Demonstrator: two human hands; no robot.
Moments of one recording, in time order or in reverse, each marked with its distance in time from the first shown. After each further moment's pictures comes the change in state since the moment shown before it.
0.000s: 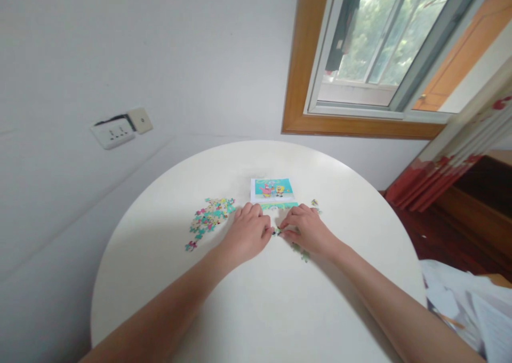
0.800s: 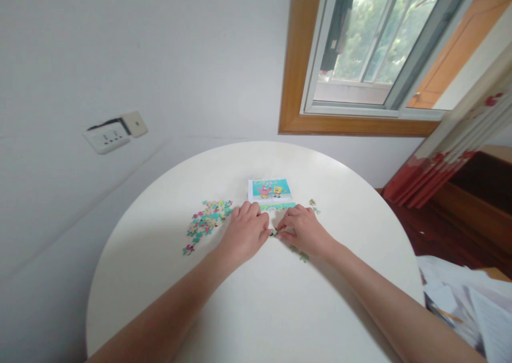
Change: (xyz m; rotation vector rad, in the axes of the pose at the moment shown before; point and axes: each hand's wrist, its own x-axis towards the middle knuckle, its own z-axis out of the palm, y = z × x) left_hand 0.004 -0.001 -0.001 0.065 0.049 0.030; right_hand 0.001 -0.006 0.000 -0.022 0.005 0.007
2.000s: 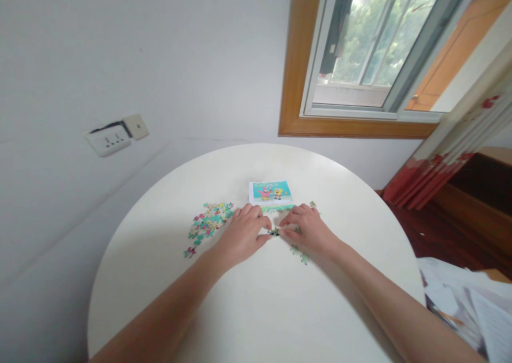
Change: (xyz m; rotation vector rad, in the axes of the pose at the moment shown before) left_hand -0.002 -0.012 -0.004 -0.166 -0.041 0.077; right_hand 0.000 0.010 -0.003 0.020 0.047 0.033
